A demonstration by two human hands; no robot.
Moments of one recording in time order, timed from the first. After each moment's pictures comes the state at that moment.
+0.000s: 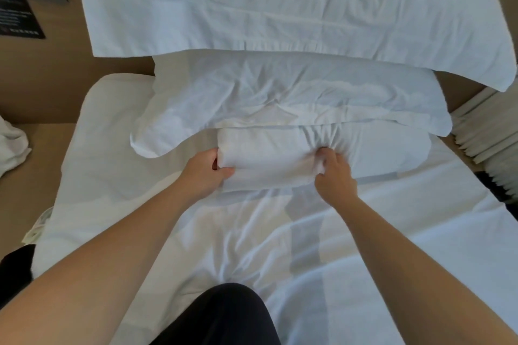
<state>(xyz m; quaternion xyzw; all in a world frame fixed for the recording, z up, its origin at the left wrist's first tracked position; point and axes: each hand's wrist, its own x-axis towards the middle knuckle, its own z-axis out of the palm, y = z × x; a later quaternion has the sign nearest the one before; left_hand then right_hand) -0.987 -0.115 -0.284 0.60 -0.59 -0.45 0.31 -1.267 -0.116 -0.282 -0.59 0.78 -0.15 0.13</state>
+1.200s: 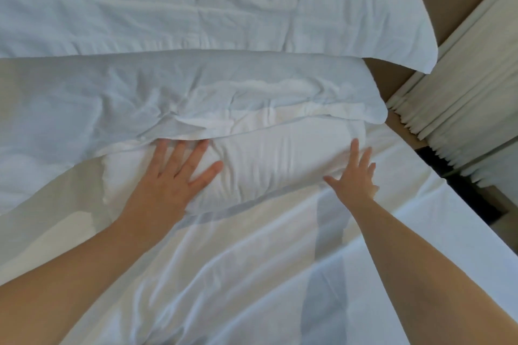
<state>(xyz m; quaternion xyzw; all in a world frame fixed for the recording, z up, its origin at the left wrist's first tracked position) -1.072 -0.145 -0.290 0.40 -0.88 0.24 0.02 -1.459 -0.133 -0.301 -0.45 0.89 -0.03 0.07</state>
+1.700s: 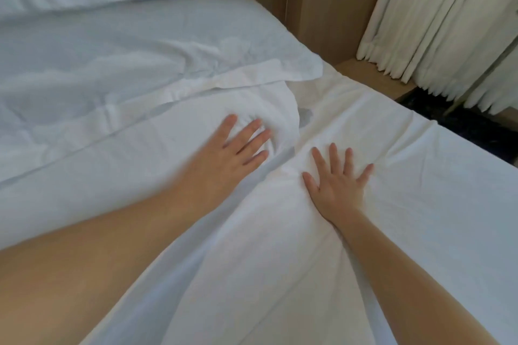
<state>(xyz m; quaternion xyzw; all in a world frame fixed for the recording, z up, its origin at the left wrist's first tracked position) -1.343 -0.197 -0.308 0.18 -0.89 0.41 -0.11 -1.577 -0.102 -0.415 -0.50 0.87 0.00 0.01</state>
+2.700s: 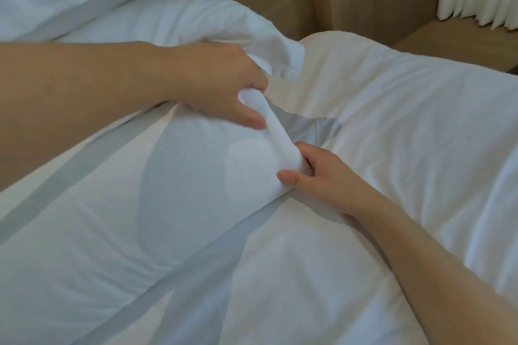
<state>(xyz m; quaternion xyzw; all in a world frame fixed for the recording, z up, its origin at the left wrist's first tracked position) -1.488 -0.307 -0.192 0.25 -0.93 0.18 -0.20 -1.606 -0.199 -0.392 -0.57 0.50 -0.49 0.43</state>
